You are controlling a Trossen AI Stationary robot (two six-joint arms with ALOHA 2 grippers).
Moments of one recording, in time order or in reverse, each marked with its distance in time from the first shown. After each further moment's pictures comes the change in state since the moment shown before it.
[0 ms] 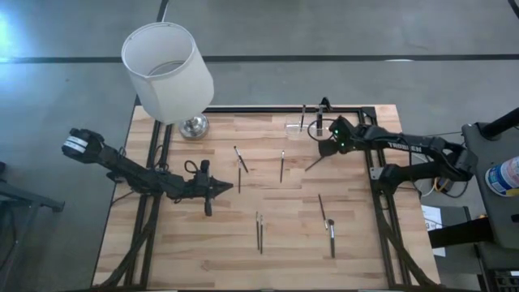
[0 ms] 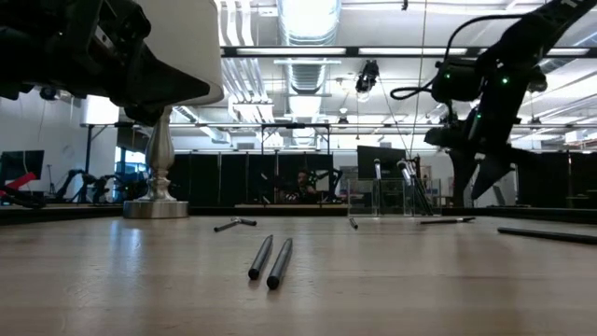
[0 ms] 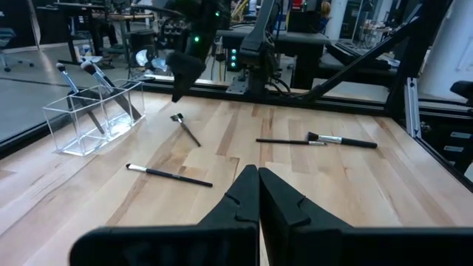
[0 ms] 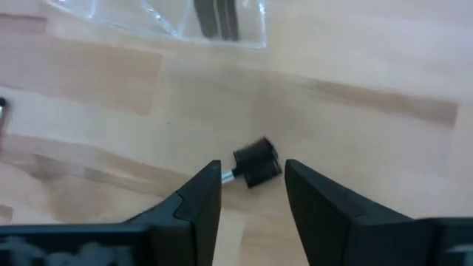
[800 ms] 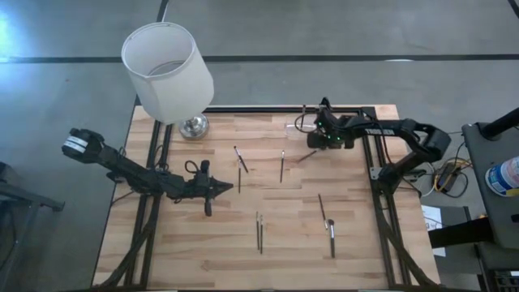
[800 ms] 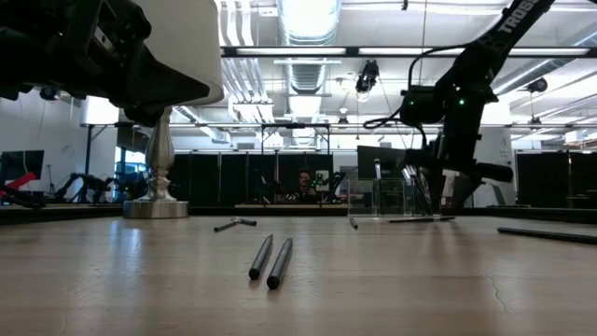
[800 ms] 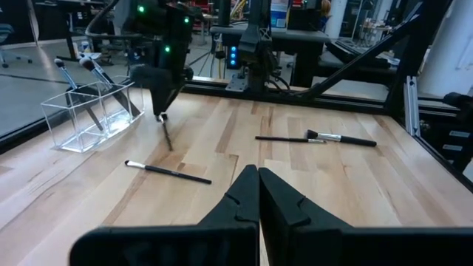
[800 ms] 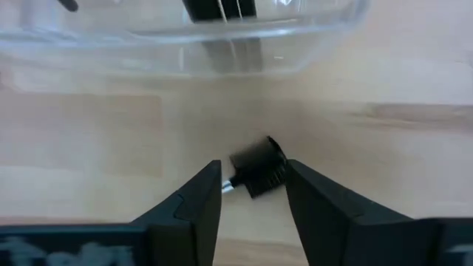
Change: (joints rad) left arm -0.001 0.000 0.000 -0.009 0.003 -0.011; right arm -0.049 0.331 0.176 0.036 -0.049 0.117
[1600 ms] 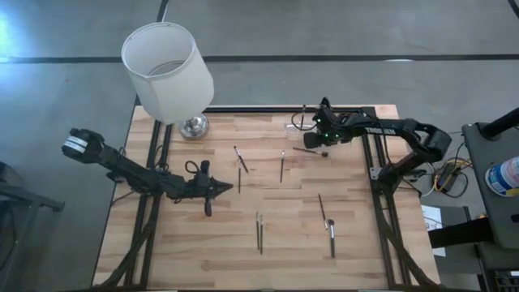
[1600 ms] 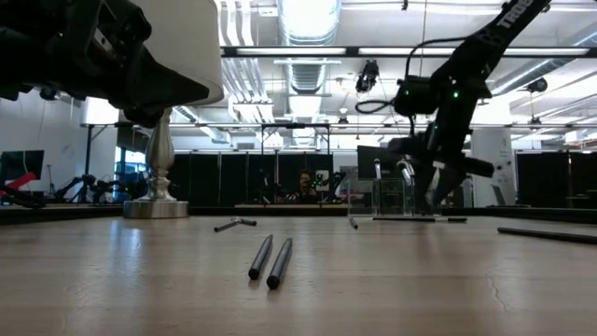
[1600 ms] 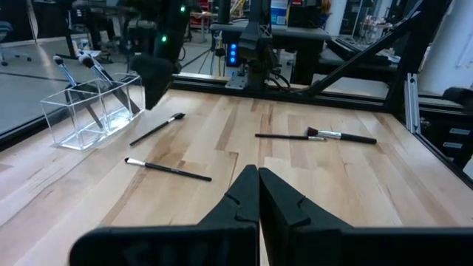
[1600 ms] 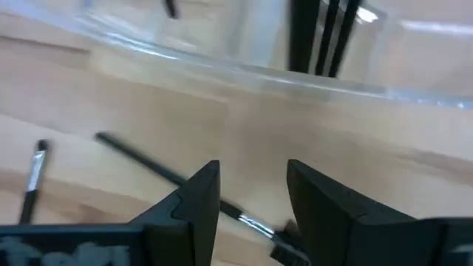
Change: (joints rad) left arm 0.001 0.000 0.000 -0.009 0.002 -0.003; right arm 0.019 -0.011 0.039 0.038 -0.042 -0.187
